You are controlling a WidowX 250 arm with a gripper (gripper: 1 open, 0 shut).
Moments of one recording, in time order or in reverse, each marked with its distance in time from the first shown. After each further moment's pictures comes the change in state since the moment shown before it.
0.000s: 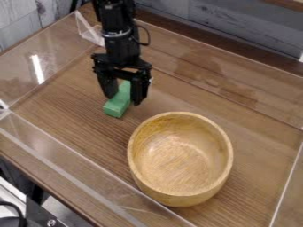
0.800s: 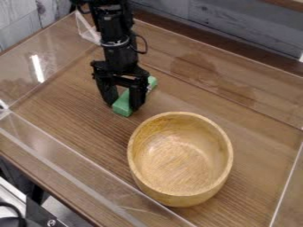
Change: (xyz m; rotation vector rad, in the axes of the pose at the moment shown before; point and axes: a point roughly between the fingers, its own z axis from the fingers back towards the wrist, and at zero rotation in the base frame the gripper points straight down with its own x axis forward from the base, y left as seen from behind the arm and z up) arm 0.003 -0.001 -0.017 -0.010 0.003 -0.013
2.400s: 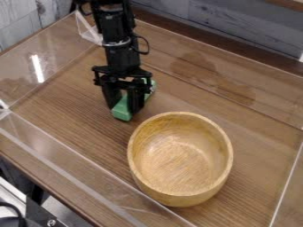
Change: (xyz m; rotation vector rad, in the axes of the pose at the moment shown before) arm -0.010 -0.016 0.003 -0.071 0.101 0.006
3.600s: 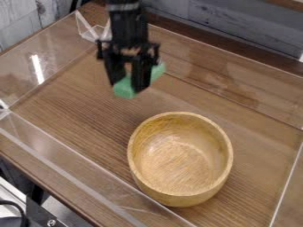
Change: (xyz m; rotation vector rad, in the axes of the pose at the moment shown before) arm -0.023 -0.039 0.066 -0.005 0.067 -0.082
